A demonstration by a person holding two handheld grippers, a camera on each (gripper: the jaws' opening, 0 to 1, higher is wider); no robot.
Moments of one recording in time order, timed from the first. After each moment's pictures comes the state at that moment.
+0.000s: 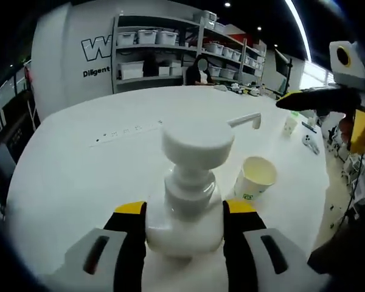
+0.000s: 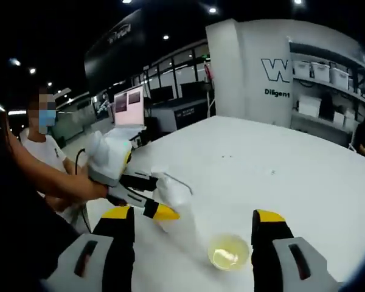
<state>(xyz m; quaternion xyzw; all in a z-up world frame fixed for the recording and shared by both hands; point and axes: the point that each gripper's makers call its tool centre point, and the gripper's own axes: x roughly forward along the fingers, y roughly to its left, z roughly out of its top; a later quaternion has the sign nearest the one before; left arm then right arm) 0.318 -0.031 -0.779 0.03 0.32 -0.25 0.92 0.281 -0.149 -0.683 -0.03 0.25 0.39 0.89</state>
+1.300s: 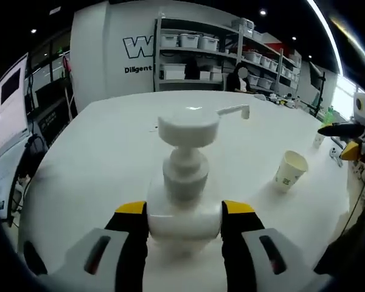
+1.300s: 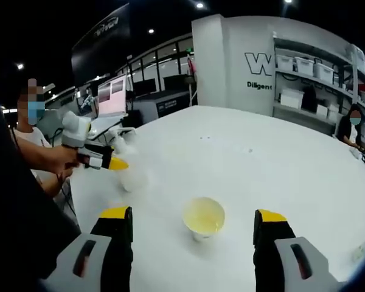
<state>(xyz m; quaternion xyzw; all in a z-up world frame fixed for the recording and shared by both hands) 0.288 0.076 -0.780 0.01 0.30 -0.13 0.94 0.268 -0.197 -0.724 -0.05 0.28 0.34 0.90</state>
